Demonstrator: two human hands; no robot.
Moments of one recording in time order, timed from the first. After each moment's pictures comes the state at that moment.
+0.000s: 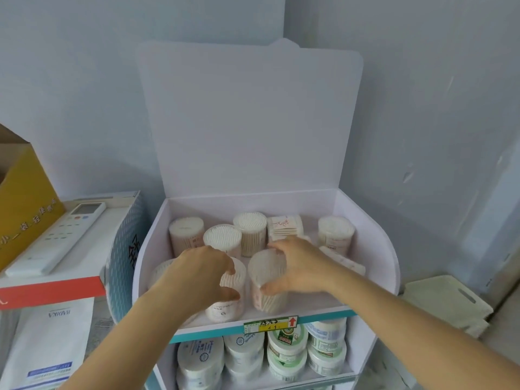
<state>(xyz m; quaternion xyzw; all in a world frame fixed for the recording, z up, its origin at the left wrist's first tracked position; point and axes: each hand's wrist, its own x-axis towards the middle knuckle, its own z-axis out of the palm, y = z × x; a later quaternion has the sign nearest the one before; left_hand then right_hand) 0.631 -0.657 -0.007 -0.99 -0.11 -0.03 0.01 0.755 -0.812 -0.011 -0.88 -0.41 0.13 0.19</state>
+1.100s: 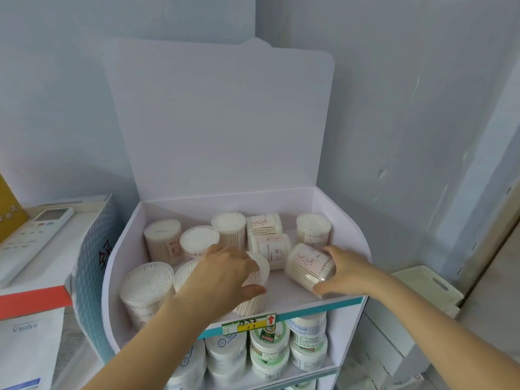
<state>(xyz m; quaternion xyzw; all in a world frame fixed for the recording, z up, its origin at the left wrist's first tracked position) 0.668 -0.699 -0.024 -1.00 0.02 -0.09 0.03 0.806 -0.906 -0.037 -0.95 -0.24 0.14 0.14</state>
